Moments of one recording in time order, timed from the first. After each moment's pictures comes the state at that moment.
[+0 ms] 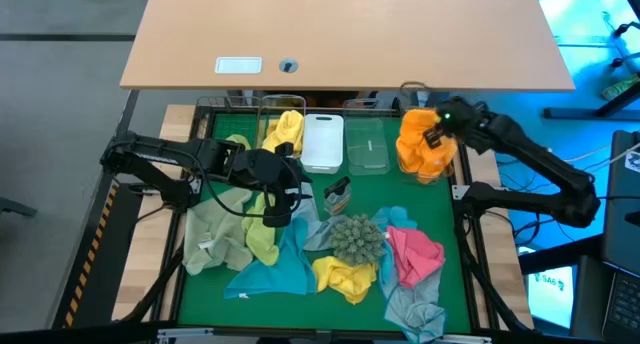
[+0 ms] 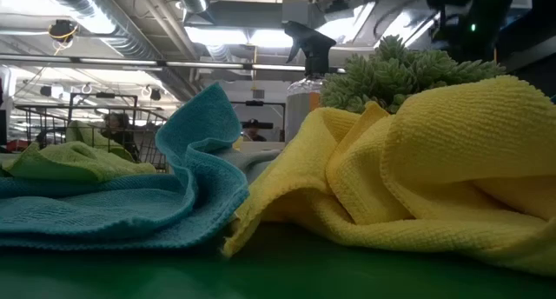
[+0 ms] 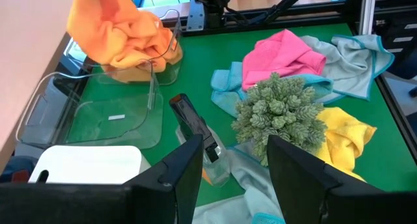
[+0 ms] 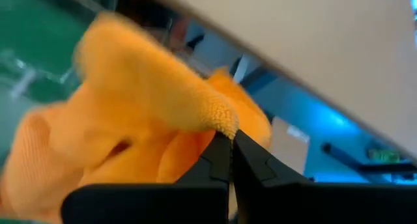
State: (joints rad) left arm -0.17 1.44 1.54 -0.75 -0.23 -0.04; right arm -0.68 0.94 0.98 -1.03 0.56 0.15
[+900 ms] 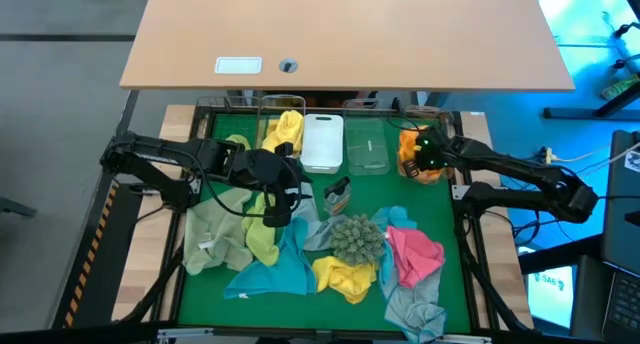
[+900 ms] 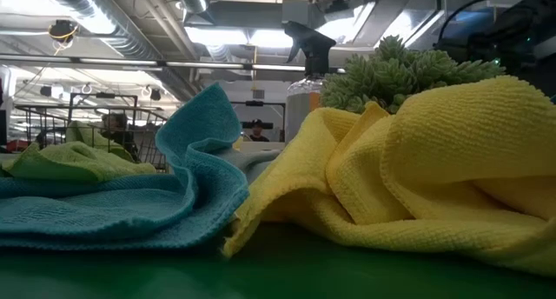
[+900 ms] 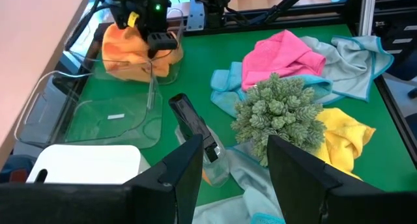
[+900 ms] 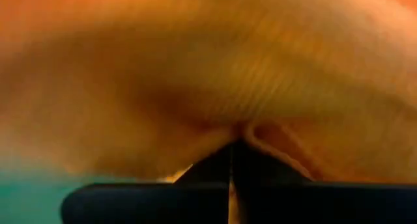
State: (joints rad) left arm -0.17 1.44 1.54 -0.75 -0.23 -0.05; right arm -0.68 1.03 0.46 -0.59 0.10 0.35
